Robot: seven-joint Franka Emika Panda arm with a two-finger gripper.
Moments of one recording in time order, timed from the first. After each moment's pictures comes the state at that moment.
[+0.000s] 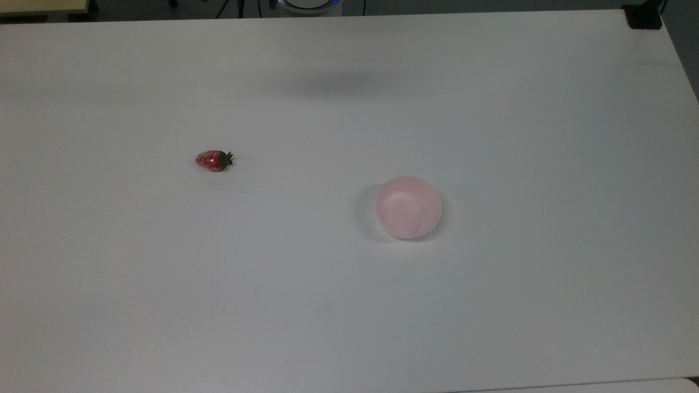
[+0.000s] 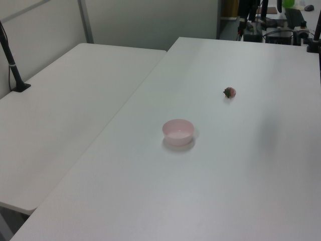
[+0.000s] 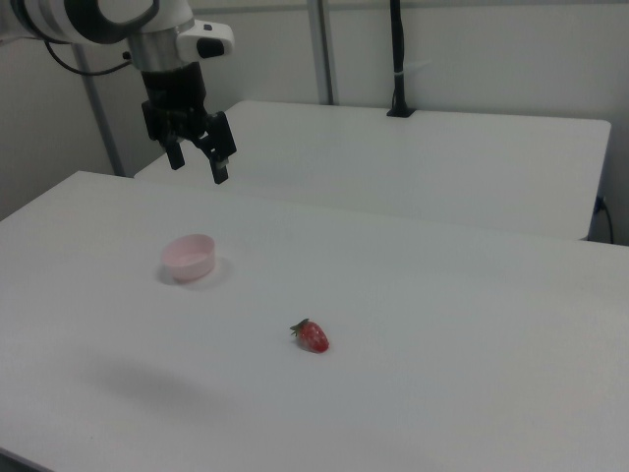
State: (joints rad) arm 0.04 -0.04 -0.11 -1.59 0.00 1.58 0.06
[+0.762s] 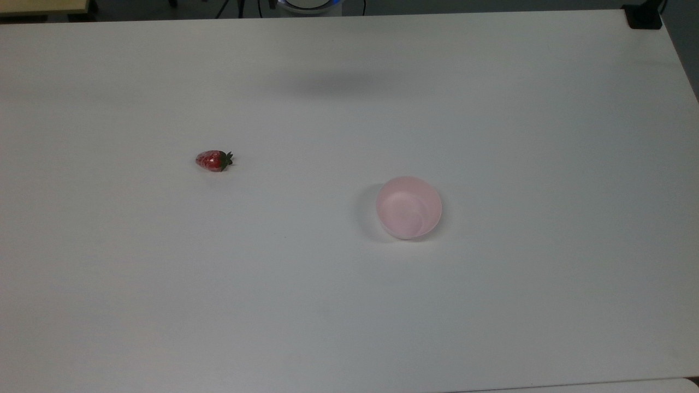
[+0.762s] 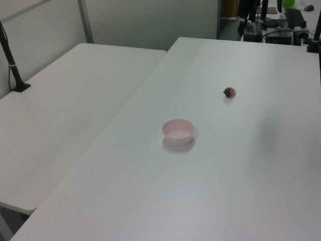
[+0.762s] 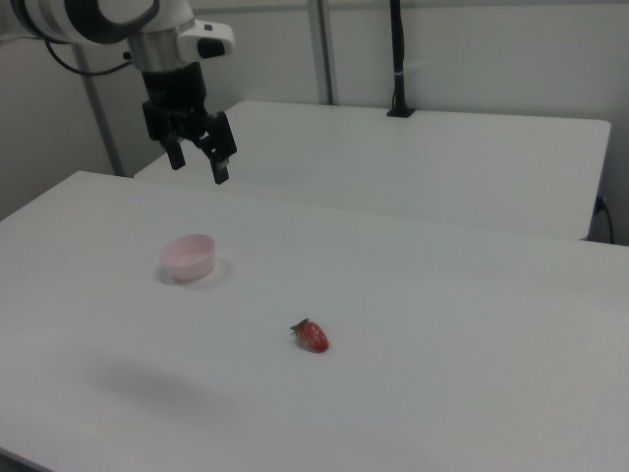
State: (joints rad) arm 0.04 -0.04 -0.11 -1.59 0.00 1.58 0.06
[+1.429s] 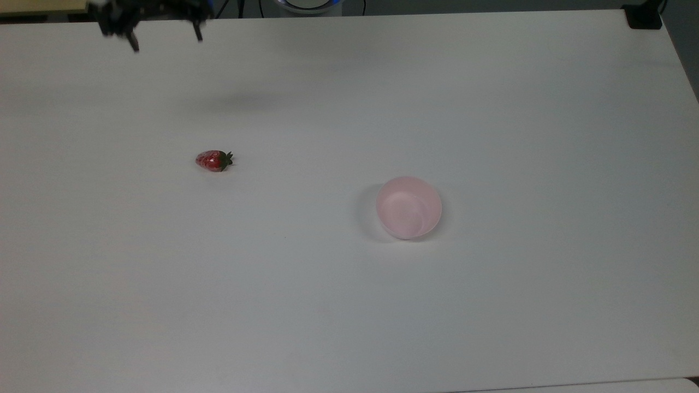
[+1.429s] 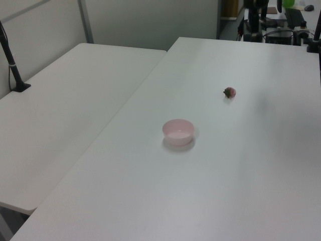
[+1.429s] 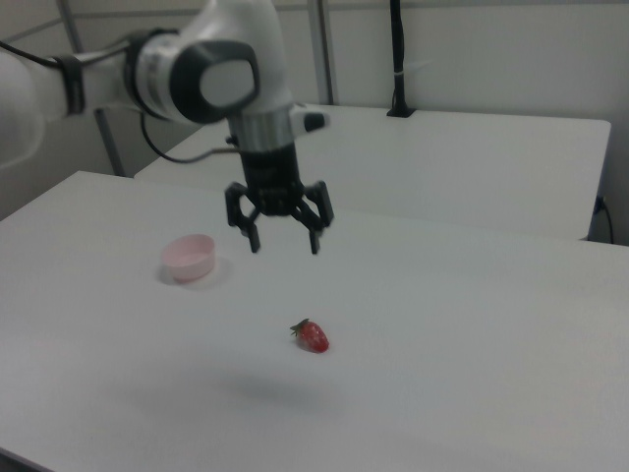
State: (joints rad) arm -0.12 0.08 -0.14 -1.68 -0.07 1.71 -0.53
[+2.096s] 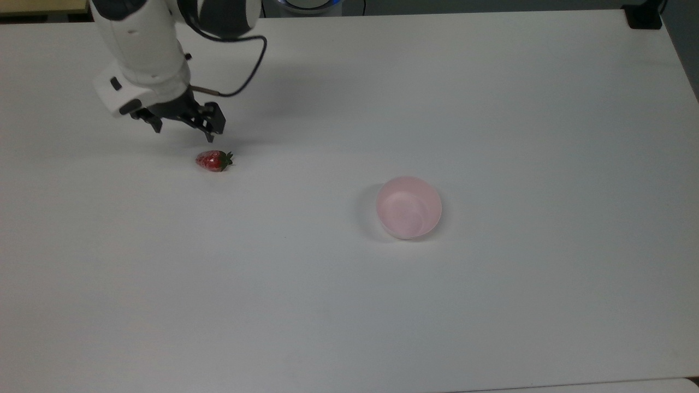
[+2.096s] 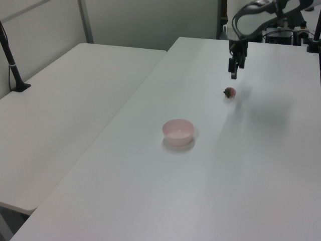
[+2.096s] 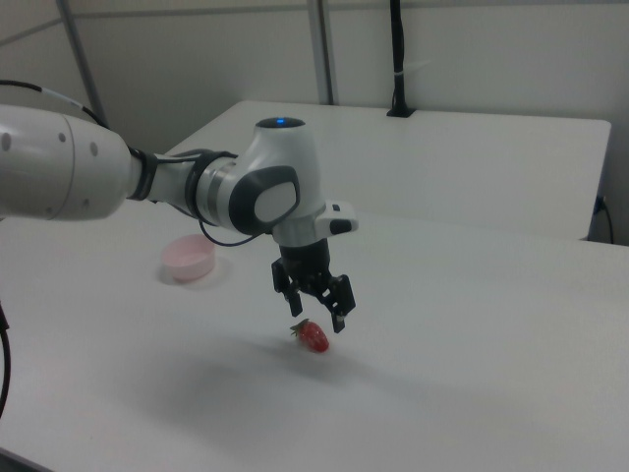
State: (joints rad) arm -0.14 0.29 -0.13 -1.85 -0.07 2.10 -0.09
